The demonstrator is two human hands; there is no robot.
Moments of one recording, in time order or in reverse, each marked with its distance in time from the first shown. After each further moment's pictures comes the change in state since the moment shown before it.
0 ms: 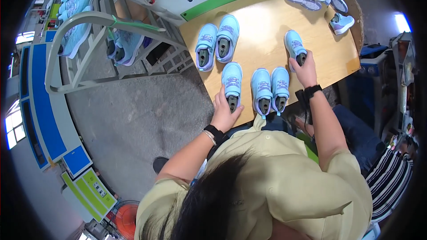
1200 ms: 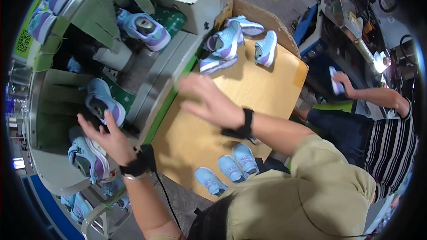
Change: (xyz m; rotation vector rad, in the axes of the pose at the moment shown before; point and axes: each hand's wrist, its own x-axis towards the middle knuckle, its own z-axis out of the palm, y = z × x) left_hand 0.315 0.224 -0.159 -0.230 0.718 0.487; right_hand 0.166 -0.147 -0.054 0.366 0.134 -0.556
